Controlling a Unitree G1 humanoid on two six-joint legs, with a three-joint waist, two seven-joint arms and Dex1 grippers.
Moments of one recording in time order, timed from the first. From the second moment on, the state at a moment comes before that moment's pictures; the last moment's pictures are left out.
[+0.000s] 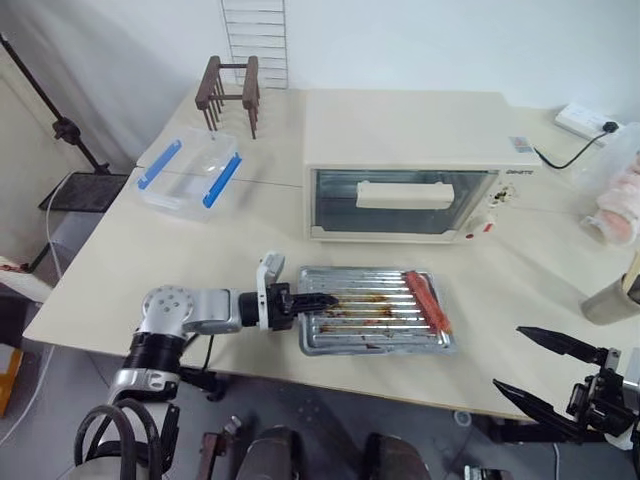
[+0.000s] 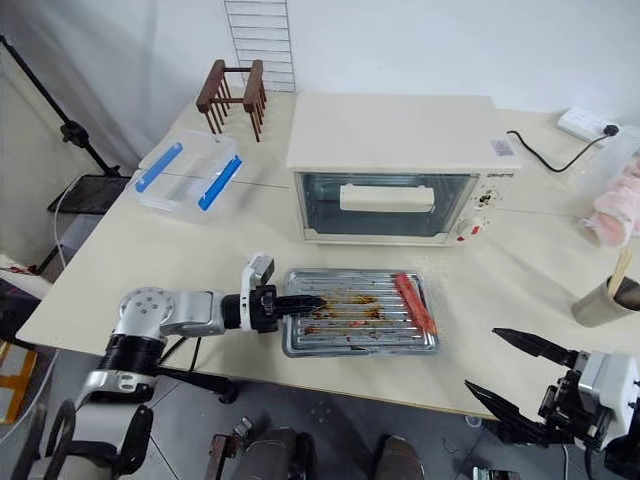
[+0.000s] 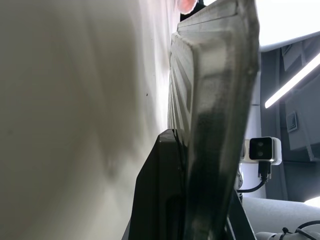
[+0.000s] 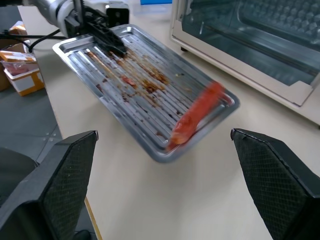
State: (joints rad) left arm -0.65 0.35 0.02 0.45 -1.43 1.43 -0.19; right arm 0.55 -0.64 -0.62 -0.40 0.68 -0.02 1.20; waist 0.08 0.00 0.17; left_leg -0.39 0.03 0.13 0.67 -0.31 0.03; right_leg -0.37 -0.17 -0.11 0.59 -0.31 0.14
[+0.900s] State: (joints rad) left arm -0.56 0.39 -0.01 0.18 -0.99 1.32 -0.59; right arm 0.58 -0.62 -0.63 -0.41 0.66 -0.05 1.19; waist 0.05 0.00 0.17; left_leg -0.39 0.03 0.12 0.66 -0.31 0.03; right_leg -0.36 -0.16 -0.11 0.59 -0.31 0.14
